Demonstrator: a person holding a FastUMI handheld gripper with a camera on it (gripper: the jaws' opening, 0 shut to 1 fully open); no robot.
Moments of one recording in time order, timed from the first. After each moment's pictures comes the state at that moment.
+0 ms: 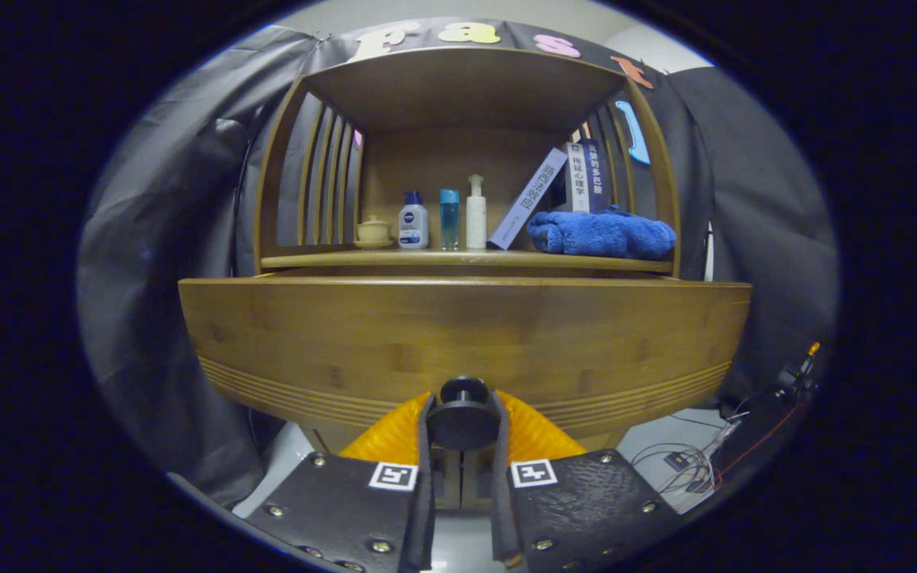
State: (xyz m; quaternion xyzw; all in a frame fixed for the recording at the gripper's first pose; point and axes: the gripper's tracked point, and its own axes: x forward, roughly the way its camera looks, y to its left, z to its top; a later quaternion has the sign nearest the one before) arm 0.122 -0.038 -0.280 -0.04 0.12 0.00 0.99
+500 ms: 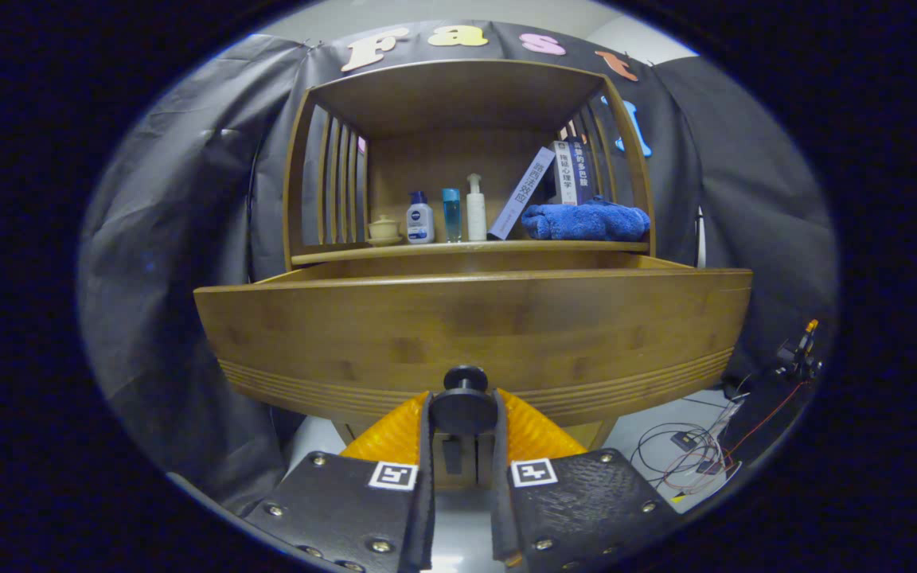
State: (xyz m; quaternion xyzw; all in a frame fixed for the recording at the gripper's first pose) arm 0.070 -0.031 -0.279 -0.01 0.13 0.01 0.99
